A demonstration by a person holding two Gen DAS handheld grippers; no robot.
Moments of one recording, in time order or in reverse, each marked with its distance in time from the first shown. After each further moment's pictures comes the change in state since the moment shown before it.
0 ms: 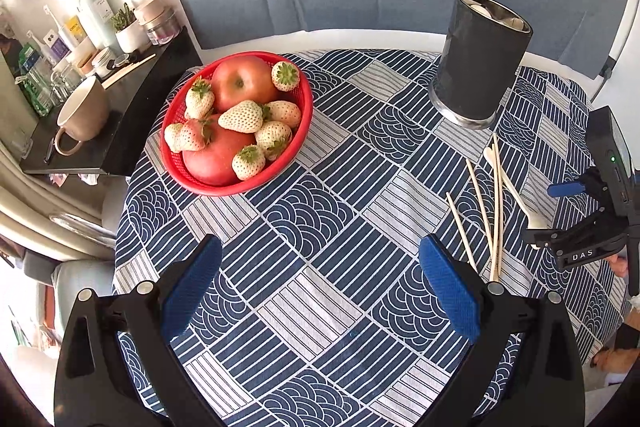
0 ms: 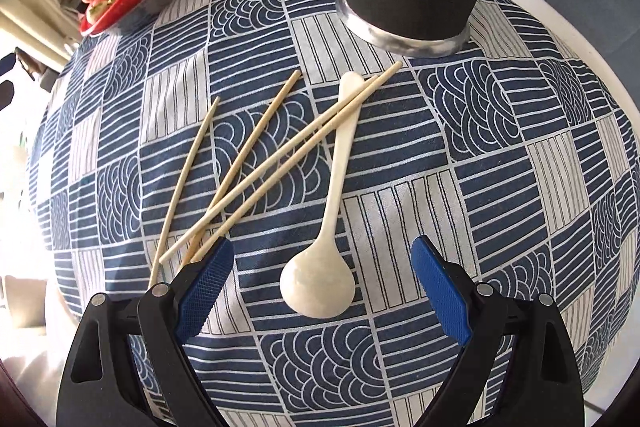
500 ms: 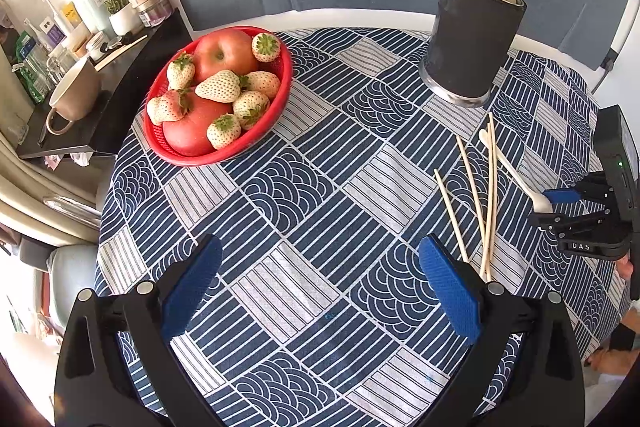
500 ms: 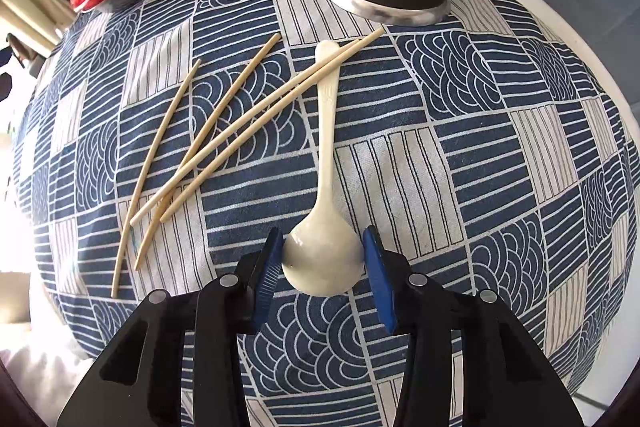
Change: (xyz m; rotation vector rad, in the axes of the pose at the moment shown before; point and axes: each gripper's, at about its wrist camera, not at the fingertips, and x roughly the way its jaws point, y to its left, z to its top) left arm 0.009 -0.023 -0.015 -0.004 0.045 -0.010; right arm -0.002 -0.010 -0.029 -0.005 0.012 -0.036
